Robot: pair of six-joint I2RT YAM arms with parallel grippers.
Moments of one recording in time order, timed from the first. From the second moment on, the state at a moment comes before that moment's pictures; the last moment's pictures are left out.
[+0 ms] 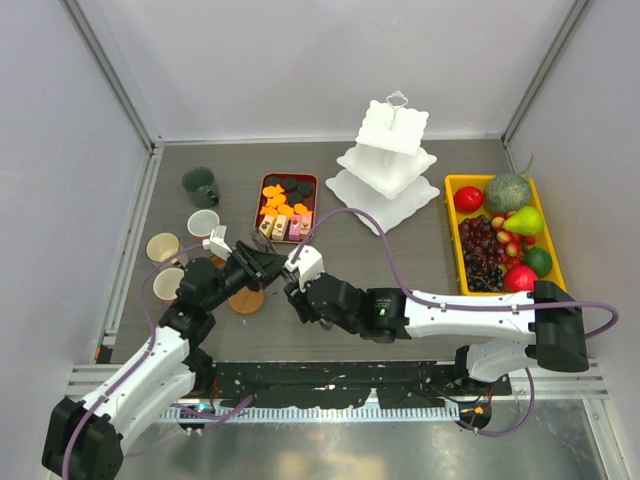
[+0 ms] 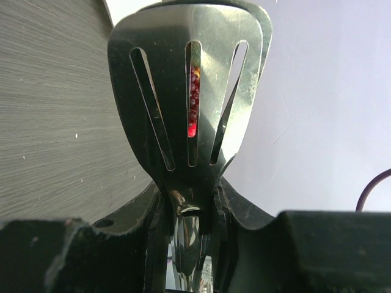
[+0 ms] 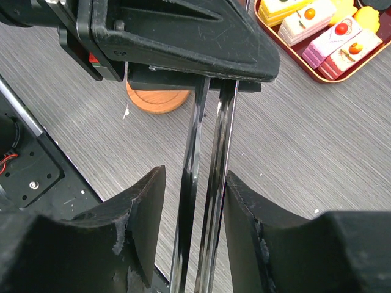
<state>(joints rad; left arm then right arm) -0.44 0.71 0.29 0.30 0.35 -1.36 1.35 1.38 0.97 -0.12 0.45 0.30</state>
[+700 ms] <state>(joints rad) -0.44 0.71 0.29 0.30 0.36 -1.36 1.34 1.39 0.98 -0.15 0.45 0.32</state>
